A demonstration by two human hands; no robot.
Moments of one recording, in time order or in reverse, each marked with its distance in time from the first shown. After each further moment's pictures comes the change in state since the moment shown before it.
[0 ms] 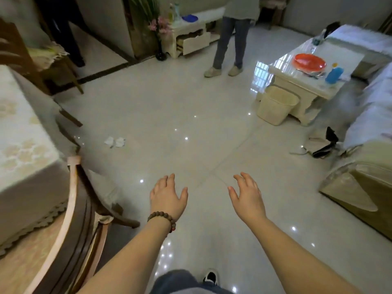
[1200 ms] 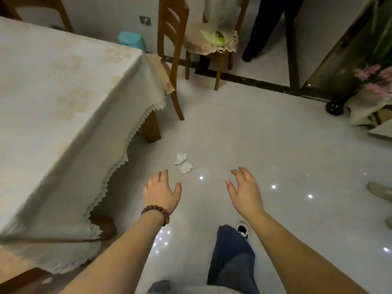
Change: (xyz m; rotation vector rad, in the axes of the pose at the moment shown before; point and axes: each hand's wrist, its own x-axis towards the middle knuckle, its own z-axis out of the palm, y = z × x) left_hand 0.622 -0.120 -0.115 -0.171 0.315 -1.015; right_hand 0.758 -0.359 0.243 -0.009 -0.563 -0.920
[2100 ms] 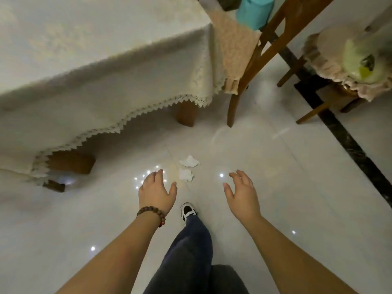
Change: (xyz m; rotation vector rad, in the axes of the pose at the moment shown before) left_hand 0.262 0.147 0.113 -0.278 0.110 -0.792; right_hand 0.439 0.081 0.055 -0.116 -0.579 -0.525
